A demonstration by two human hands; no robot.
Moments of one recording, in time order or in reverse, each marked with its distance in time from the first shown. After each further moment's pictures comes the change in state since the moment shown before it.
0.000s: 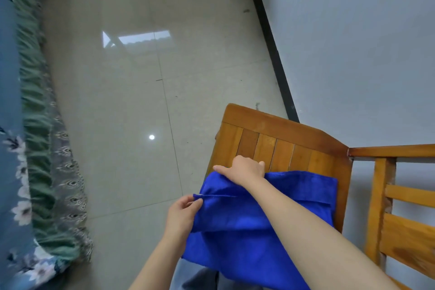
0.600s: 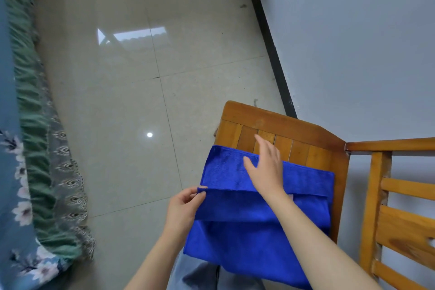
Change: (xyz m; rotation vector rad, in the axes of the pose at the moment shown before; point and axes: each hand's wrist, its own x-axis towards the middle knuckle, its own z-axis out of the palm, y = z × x) left_hand -0.009 0.012 -0.005 -0.043 -0.059 0.105; right_hand -0.029 0.040 0.008 0.498 0.570 -0.181
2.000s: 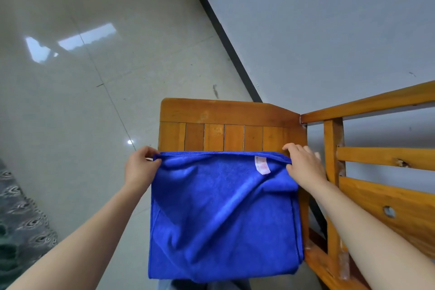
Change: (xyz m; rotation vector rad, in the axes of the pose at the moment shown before) left_hand 0.117 0.042 0.060 0.782 0.127 0.290; right_hand 0.012 0.180 -0.085 -0.557 -0.138 0.256
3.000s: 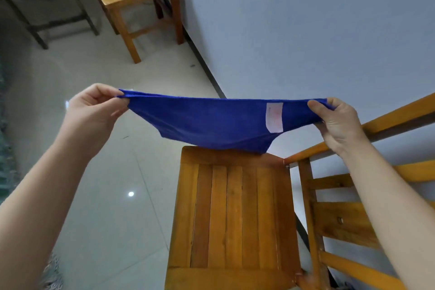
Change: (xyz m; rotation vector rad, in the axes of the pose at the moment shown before) left_hand -0.080 0.154 -0.231 -0.889 -0.065 0.643; right_hand -0.072 -0.028 -0.254 1.690 0.330 -0.204
